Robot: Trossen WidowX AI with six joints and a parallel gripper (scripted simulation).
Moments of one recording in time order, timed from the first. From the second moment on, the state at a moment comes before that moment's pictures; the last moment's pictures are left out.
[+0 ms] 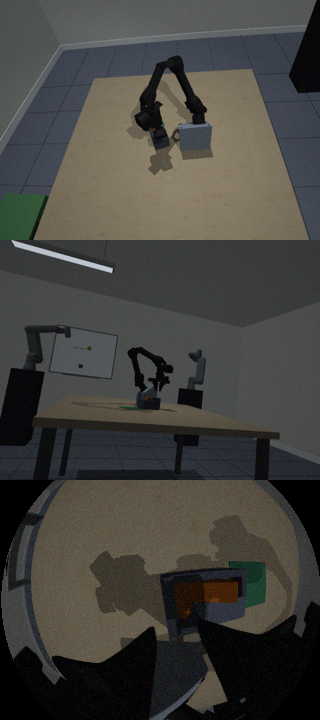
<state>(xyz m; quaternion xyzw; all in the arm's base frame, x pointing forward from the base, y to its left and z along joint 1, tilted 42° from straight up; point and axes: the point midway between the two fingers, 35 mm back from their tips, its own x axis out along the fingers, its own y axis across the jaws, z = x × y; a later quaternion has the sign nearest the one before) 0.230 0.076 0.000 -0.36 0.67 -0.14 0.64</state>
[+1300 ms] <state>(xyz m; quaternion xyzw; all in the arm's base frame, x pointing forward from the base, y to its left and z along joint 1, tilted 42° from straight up) 0.239 0.010 -0.071 -0.36 0.66 -0.14 0.64</state>
